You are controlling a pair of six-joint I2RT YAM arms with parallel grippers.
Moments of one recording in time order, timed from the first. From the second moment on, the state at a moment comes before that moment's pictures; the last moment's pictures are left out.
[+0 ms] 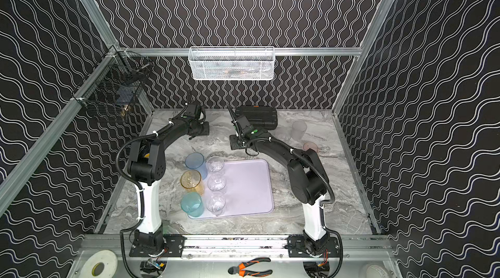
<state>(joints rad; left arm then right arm) -0.13 2.17 1.71 -0.54 0.00 -0.26 0.67 1.99 1.60 -0.51 0.06 0.37</state>
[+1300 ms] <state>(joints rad) -0.42 1.81 1.62 -0.62 0.02 -0.26 0.56 1.61 1.26 -0.54 0.11 0.41</state>
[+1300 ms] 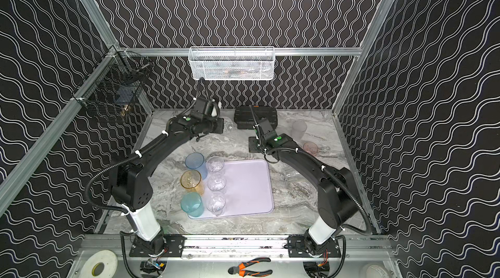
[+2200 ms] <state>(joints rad) -0.65 1.93 1.52 -0.78 0.00 -0.21 0.49 1.48 1.03 -0.57 -0.02 0.45</state>
